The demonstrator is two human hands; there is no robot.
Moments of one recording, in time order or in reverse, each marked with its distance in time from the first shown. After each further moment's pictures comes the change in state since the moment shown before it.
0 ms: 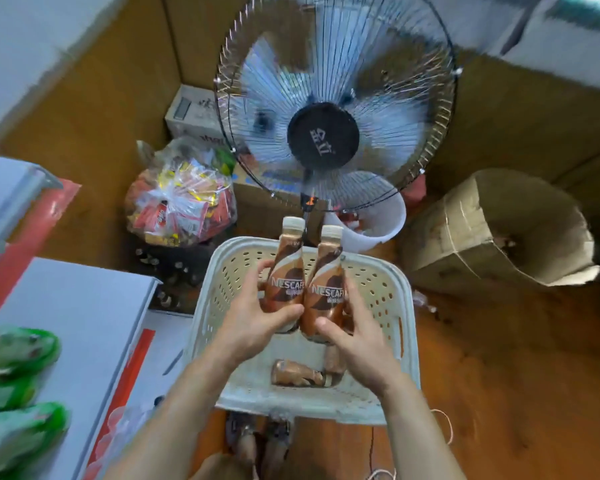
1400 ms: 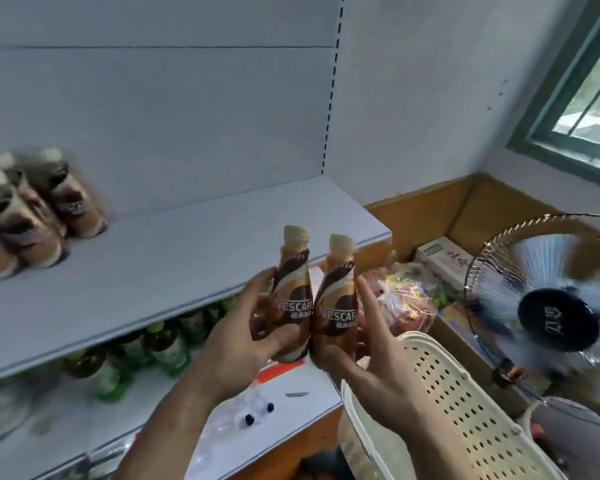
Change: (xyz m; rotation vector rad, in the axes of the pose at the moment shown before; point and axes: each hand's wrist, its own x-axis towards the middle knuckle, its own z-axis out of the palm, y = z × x) left_hand -0.342 0.070 -0.045 -0.034 1.011 0.119; right_hand -0.121 -0.159 0.091 -0.224 -0.796 -0.841
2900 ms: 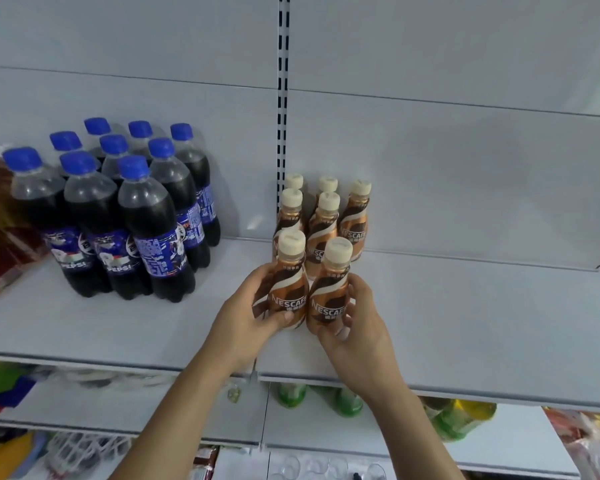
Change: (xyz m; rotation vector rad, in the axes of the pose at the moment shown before) left_hand -0.053 -0.129 -0.321 0.036 0.597 -0.047; right_hand 0.144 -0.126 0.349 -0.008 -0.229 -0.343
